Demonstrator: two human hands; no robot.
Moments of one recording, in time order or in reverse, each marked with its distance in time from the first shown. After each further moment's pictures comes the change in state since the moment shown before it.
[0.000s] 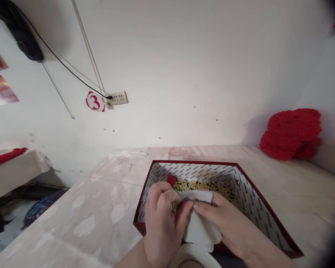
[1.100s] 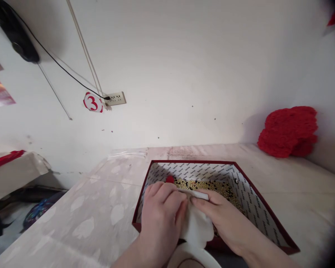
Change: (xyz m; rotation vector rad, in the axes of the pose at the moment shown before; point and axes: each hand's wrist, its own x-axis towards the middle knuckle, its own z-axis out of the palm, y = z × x) left_hand 0.013 0.003 -0.005 0.111 -0.261 0.064; right_hand 0.002 0.005 -0.008 -0.246 0.139 -0.079
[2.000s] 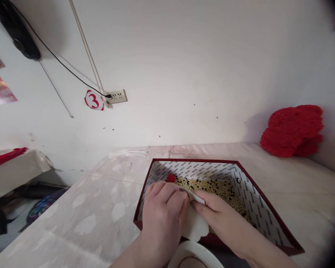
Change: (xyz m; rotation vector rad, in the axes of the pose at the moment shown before) left_hand 0.000 -0.003 0.003 0.058 0.015 0.003; right_hand 0.000 -0.002 0.001 -0.401 -0.039 -0.099
